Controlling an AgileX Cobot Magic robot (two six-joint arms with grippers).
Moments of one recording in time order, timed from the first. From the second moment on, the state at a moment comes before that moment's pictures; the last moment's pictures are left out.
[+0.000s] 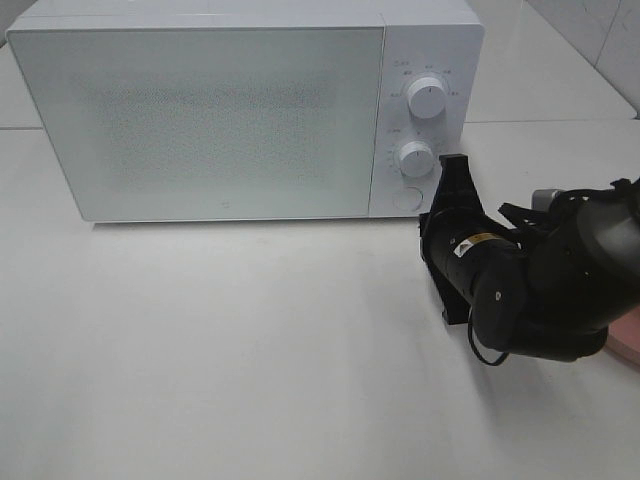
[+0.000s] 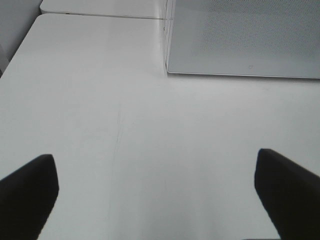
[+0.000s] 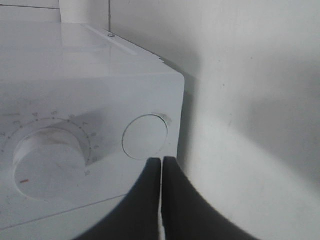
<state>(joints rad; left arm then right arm) 0.03 0.00 -0.52 -0.09 1.08 0.01 0.62 1.99 -0.63 0.71 -0.99 1.35</state>
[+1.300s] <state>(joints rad) 0.03 0.00 -0.52 -0.09 1.08 0.01 0.58 2.18 -0.88 0.78 -0.97 1.34</state>
